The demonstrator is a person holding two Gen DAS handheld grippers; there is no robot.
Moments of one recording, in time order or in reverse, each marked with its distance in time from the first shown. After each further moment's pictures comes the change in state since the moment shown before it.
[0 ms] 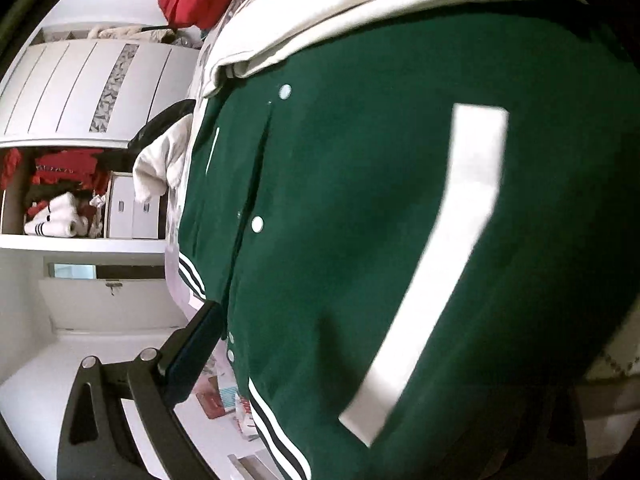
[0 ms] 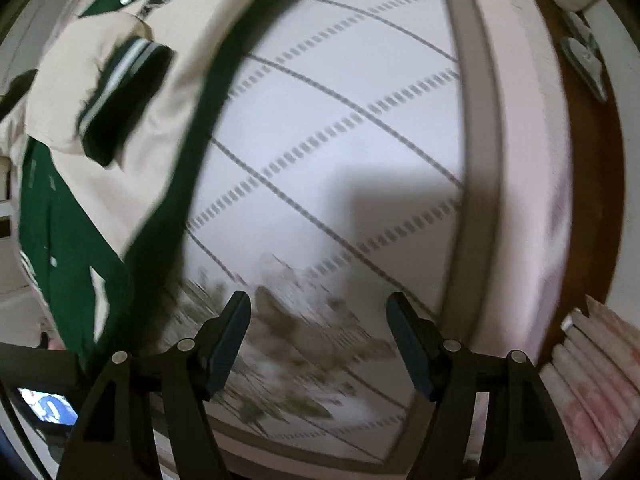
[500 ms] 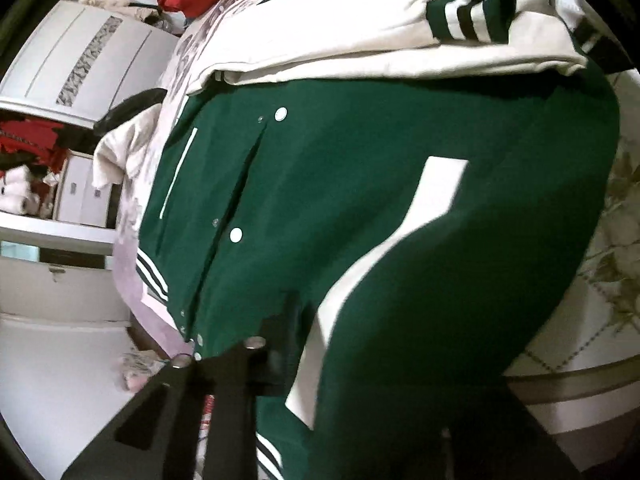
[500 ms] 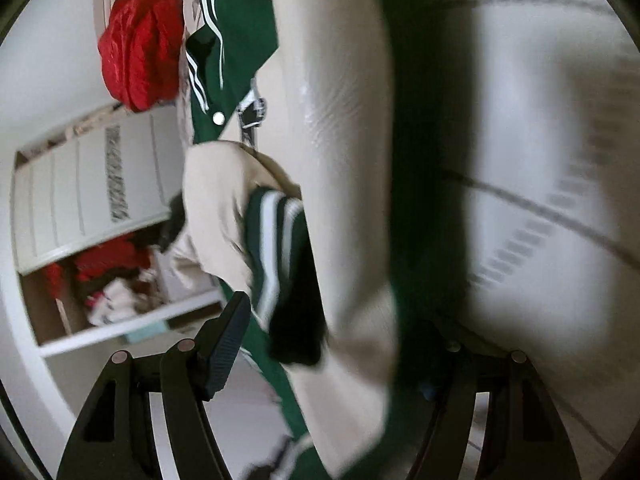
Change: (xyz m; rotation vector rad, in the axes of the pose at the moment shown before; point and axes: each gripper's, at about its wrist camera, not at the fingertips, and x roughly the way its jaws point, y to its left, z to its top) left arm -0.023 0.041 0.006 -0.098 -0.033 -0.247; right arm 0.065 0.035 0.092 0.331 -0.056 0.888
